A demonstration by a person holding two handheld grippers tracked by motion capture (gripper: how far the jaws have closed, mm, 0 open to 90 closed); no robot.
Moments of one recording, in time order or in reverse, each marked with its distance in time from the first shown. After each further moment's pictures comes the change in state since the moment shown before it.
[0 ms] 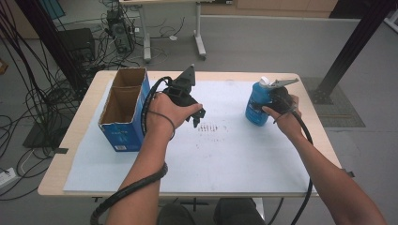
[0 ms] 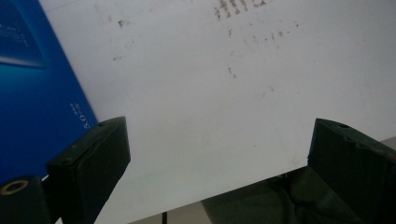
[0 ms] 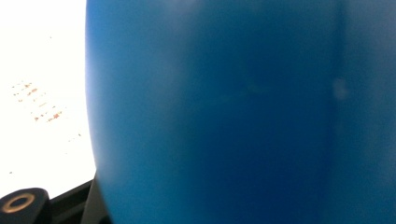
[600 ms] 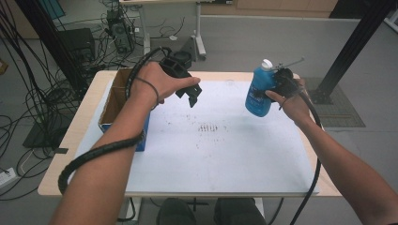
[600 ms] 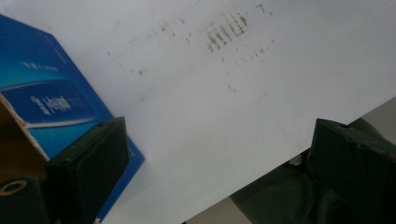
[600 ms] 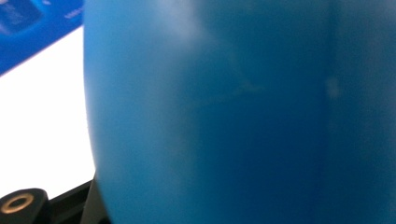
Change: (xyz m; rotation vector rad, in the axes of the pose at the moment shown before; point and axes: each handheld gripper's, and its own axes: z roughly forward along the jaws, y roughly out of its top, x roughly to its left) left arm 0.015 0.025 -0.069 -0.043 -0.002 0.242; right arm 0.004 0.065 -0.039 0.040 0.102 0.060
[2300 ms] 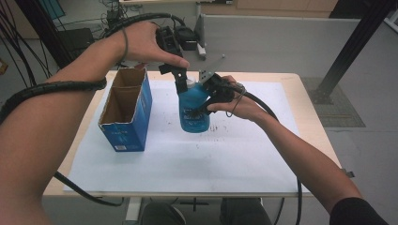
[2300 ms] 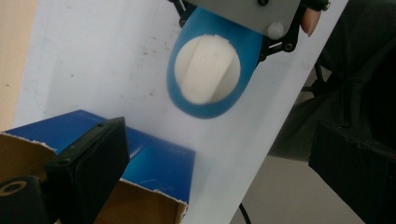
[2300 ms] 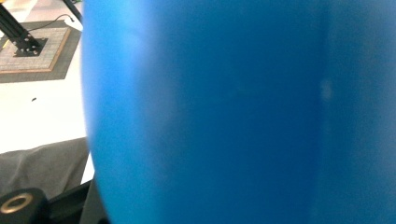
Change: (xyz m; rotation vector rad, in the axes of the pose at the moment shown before) left arm -0.007 0.013 -0.048 0.088 -0.034 0.599; right arm 0.169 0.074 0.068 0.029 0.596 -0.554
